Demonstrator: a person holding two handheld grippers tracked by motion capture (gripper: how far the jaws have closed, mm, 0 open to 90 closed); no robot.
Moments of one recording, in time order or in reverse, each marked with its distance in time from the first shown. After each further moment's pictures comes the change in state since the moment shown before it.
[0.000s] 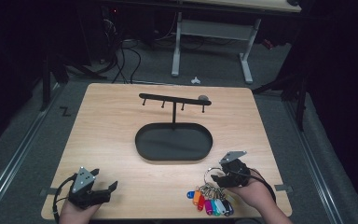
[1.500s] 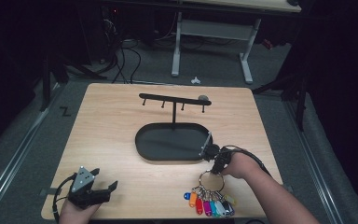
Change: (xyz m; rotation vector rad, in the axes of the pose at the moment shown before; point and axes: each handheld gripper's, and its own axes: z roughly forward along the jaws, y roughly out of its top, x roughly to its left) left arm 0.000 0.000 0.000 -0.001 -0.012 -0.003; right arm -0.012 0.072 0.041 0.523 0.136 -0.268
